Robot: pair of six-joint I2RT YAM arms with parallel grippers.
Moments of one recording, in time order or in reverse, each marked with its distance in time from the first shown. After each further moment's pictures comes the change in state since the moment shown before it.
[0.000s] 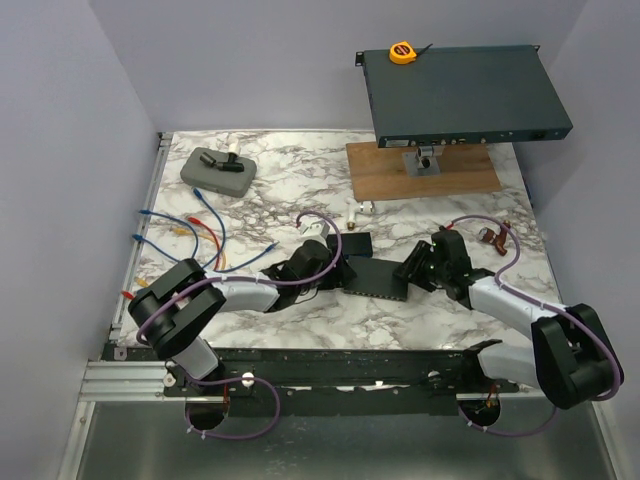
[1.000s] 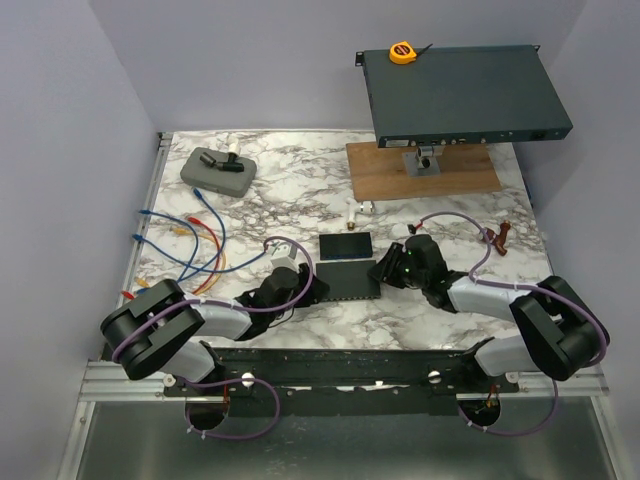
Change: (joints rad) left arm -0.002 -0.156 -0.339 0.242 -0.090 -0.044; right arm 0.216 0.169 -0.006 0.327 0.001 0.010
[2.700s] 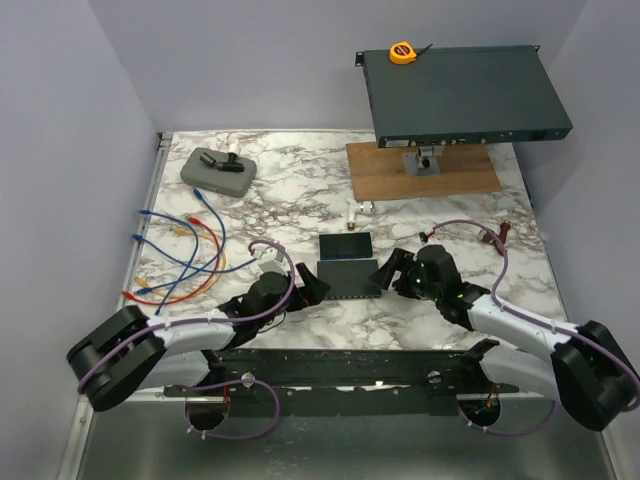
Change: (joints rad) left arm 0.002 -0.179 -0.052 -0.105 -0.027 -0.061; right arm 0.027 -0.261 -0.089 -0.137 0.043 0.024
